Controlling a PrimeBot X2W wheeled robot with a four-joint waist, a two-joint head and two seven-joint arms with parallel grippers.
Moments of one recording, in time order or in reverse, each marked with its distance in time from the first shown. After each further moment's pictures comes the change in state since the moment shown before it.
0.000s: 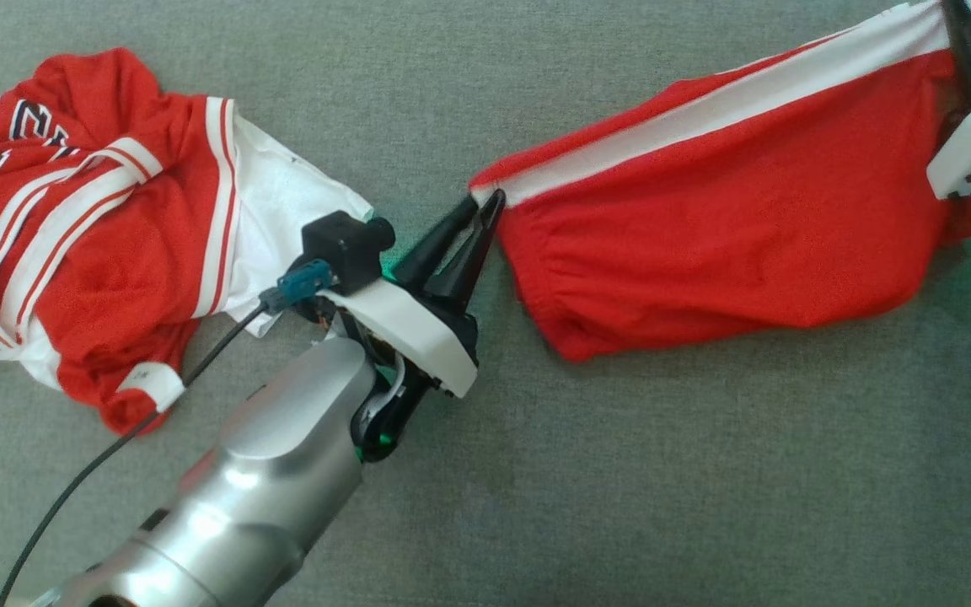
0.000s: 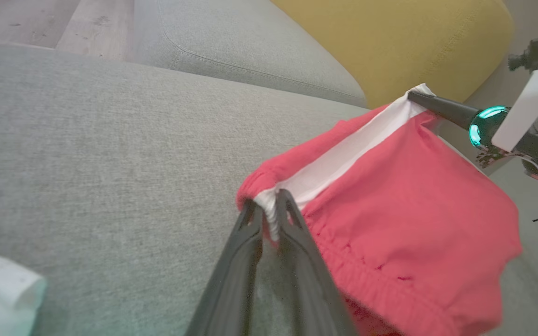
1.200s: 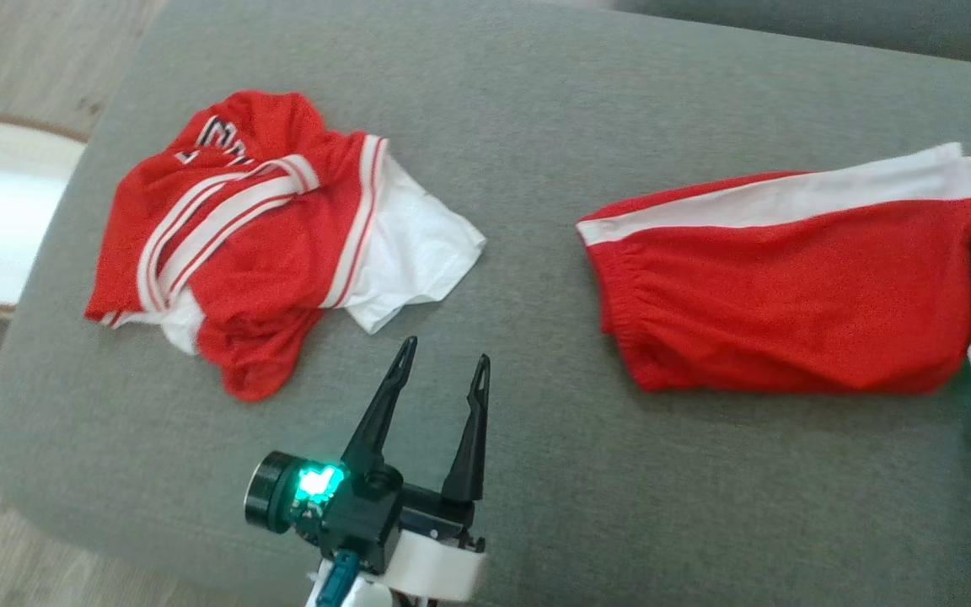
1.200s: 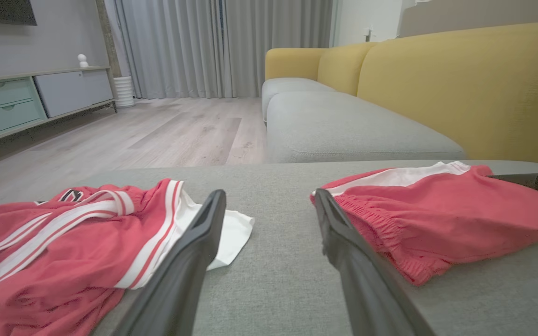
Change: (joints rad) left arm 0.625 -0.050 0.301 -0.491 0.684 0.355 -0.076; right arm 0.211 -0.006 -0.070 0.347 0.192 0.000 -0.100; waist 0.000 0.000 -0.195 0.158
